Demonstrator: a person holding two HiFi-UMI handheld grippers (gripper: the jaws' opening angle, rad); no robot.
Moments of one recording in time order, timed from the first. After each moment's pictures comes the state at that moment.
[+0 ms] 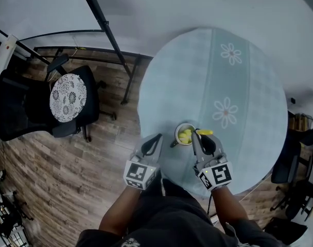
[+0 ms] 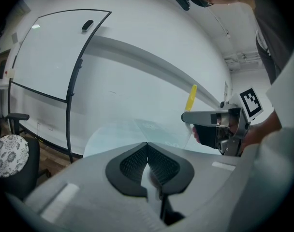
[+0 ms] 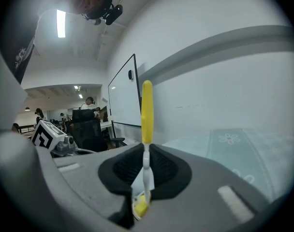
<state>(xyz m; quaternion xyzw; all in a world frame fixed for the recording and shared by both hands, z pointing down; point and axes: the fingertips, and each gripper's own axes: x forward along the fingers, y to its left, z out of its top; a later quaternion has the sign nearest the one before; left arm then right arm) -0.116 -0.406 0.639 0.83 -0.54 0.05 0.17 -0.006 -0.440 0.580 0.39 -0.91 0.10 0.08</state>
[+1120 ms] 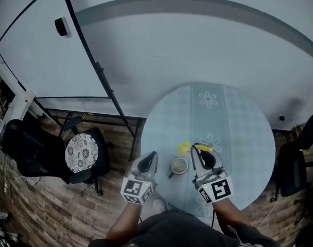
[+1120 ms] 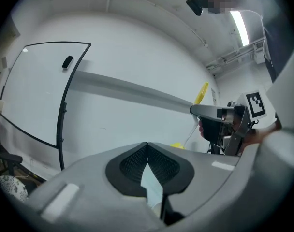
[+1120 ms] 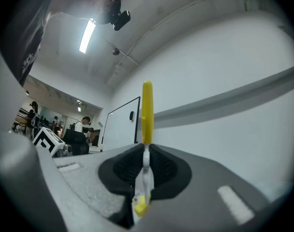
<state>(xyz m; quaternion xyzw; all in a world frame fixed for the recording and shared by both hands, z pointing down) -0.102 -0.387 0.444 0.85 -0.52 -0.01 0.05 0.037 -0.386 0.358 0.43 -0.90 -0.06 -0.07</state>
